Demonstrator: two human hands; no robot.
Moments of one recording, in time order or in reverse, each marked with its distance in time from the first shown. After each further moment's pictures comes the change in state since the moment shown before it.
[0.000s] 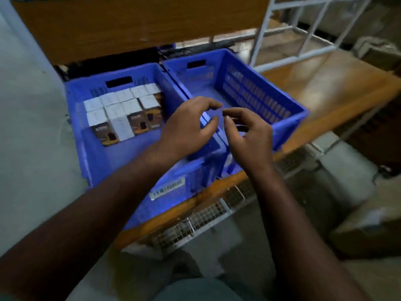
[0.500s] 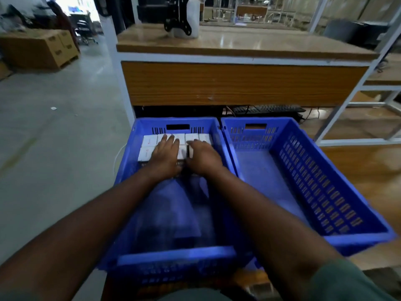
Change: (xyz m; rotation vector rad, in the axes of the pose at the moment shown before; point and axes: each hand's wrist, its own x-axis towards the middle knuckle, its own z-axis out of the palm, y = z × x) left_hand 0.007 -0.216 -0.038 0.590 -0.088 -0.649; right_hand 0.143 0.009 0.253 -0.371 -0.794 -0.322
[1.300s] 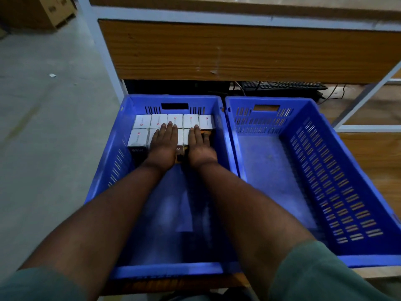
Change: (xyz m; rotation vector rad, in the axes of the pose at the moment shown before) left_hand 0.036 -0.020 0.081 0.115 -0.065 -0.055; right_hand 0.029 0.033 0.068 -0.198 -0.261 0.075
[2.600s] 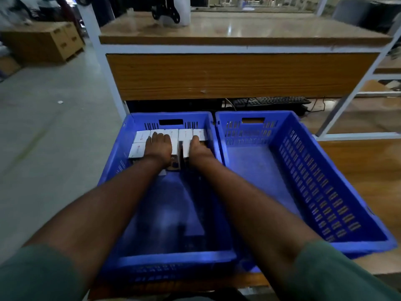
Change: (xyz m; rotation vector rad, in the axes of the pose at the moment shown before) left_hand 0.009 0.022 -0.062 0.203 -0.120 -0.149; right_hand -0.026 0.009 -0.051 0.390 0.006 0.103
